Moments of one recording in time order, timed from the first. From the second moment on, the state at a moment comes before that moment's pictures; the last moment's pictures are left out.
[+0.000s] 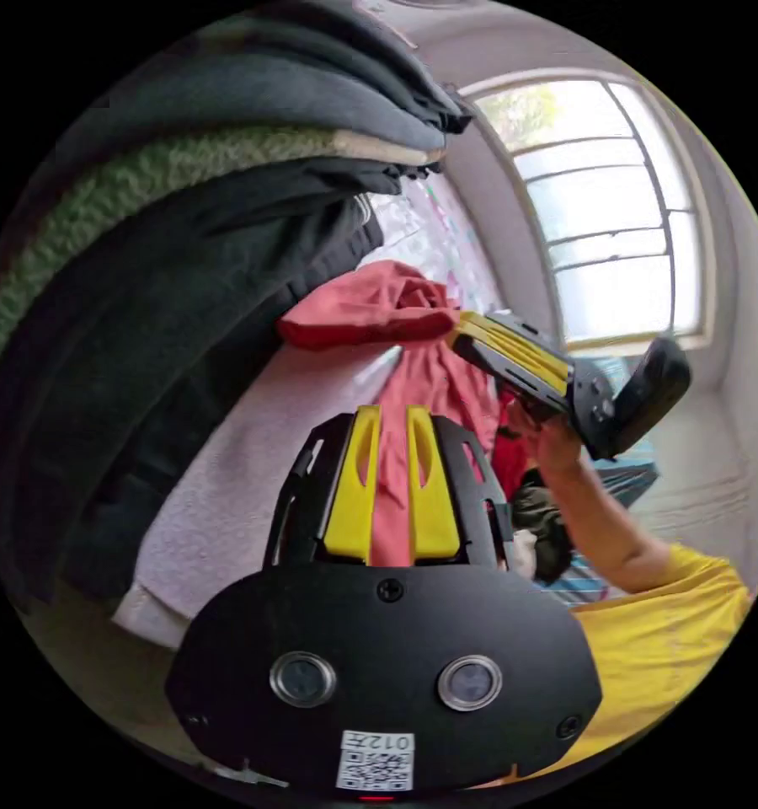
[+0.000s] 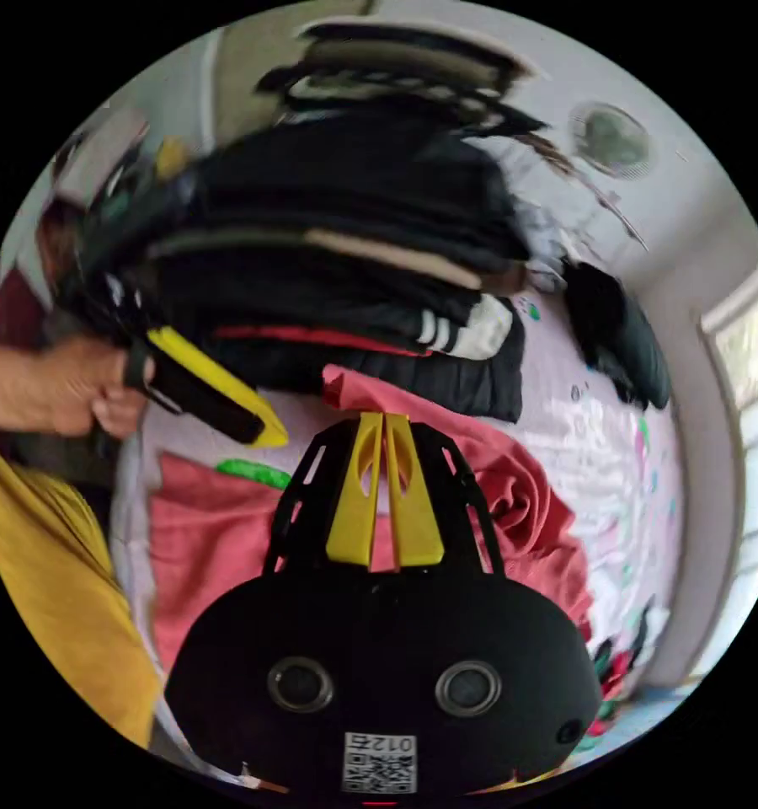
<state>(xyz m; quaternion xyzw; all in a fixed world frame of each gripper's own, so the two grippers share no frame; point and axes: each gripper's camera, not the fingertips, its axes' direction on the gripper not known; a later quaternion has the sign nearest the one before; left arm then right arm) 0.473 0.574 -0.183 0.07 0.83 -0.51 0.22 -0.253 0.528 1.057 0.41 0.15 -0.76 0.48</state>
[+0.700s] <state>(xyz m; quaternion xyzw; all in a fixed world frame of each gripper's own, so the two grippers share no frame) 0.460 0.542 -0.138 0.11 0.86 -0.50 -0.04 -0.097 0.499 1.008 0.43 0.01 -0.71 0.56</state>
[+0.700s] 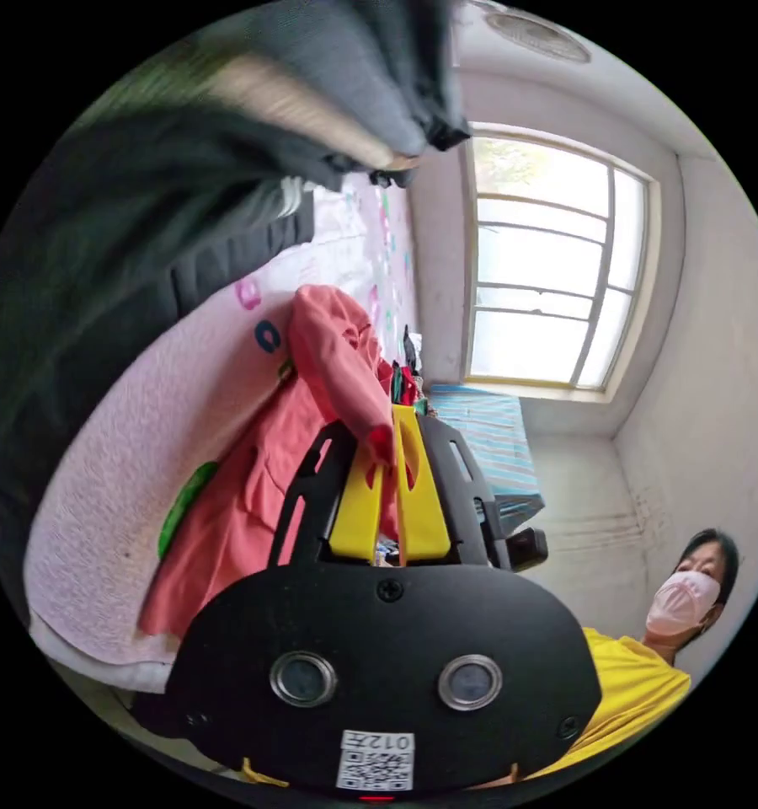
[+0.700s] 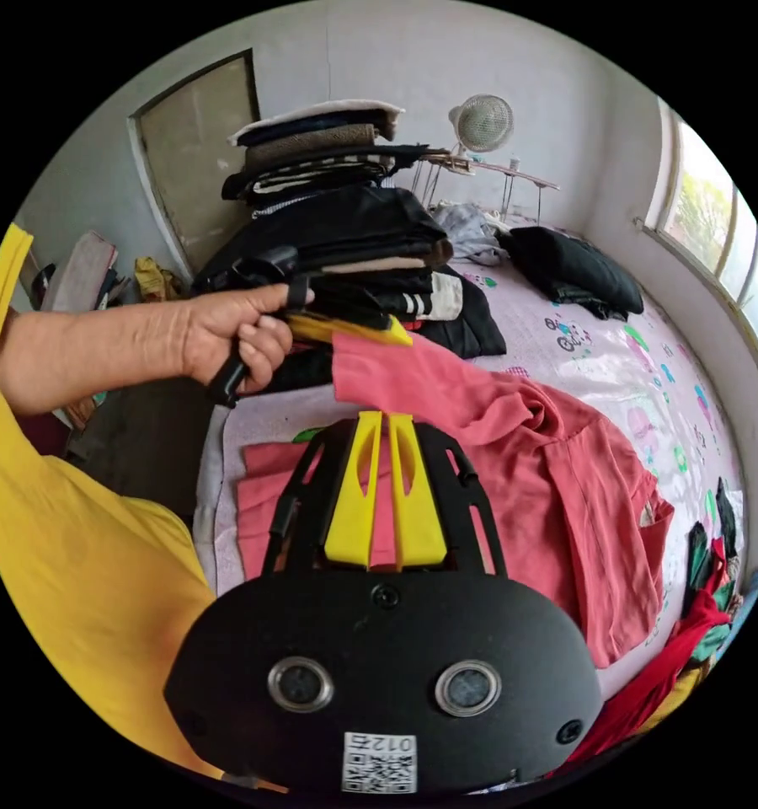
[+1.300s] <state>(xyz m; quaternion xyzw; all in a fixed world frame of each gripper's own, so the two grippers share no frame) 0.203 0.453 -0.237 0.26 0.76 -0.35 0.48 -0.107 0.369 0.768 0.20 -0.28 -0.54 0.77</state>
